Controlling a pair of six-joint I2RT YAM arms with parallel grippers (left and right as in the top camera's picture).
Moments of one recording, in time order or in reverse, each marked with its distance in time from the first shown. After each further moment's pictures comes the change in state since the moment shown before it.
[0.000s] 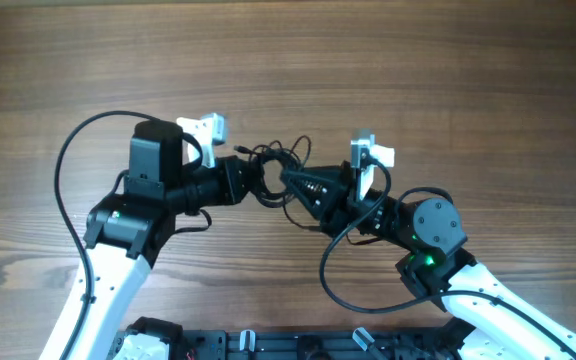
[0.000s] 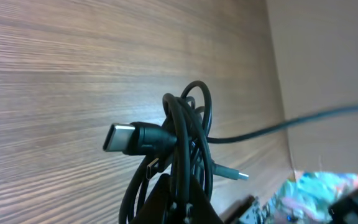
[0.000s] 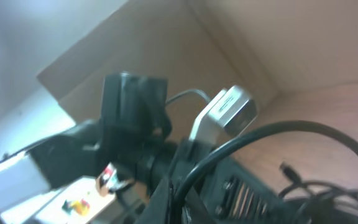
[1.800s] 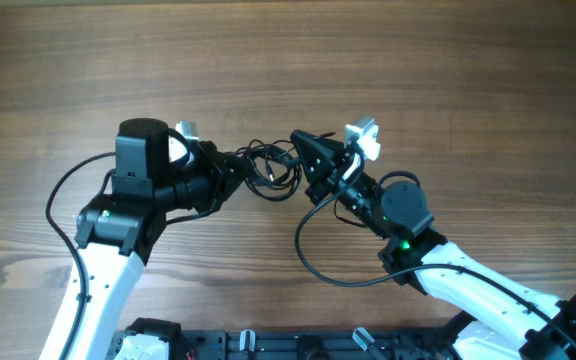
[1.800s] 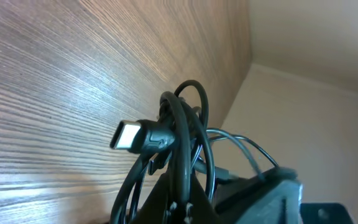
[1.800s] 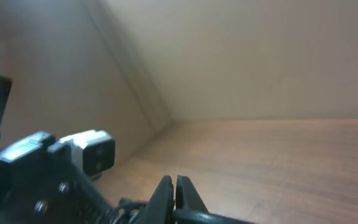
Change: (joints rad) left arm 0.077 0.000 0.000 0.005 0.045 -0.674; right arm 0.000 0.222 0.000 0.087 0.351 -0.354
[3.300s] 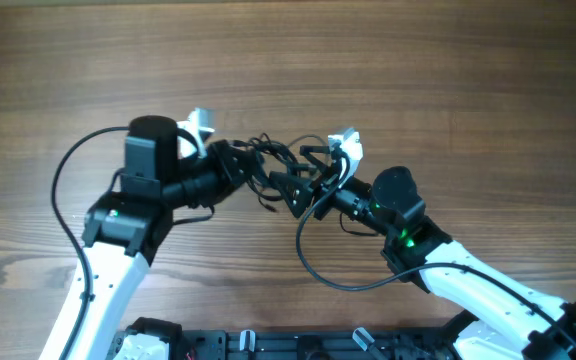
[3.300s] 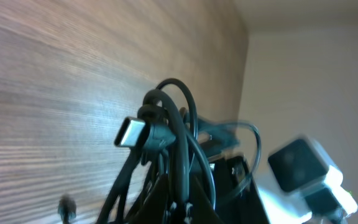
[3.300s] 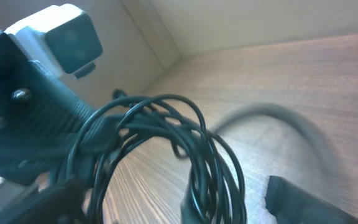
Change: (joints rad) left arm -0.041 0.005 0.000 0.079 -0.020 0.246; right arm -0.035 -0.018 0.000 -0.252 -0.212 0.024
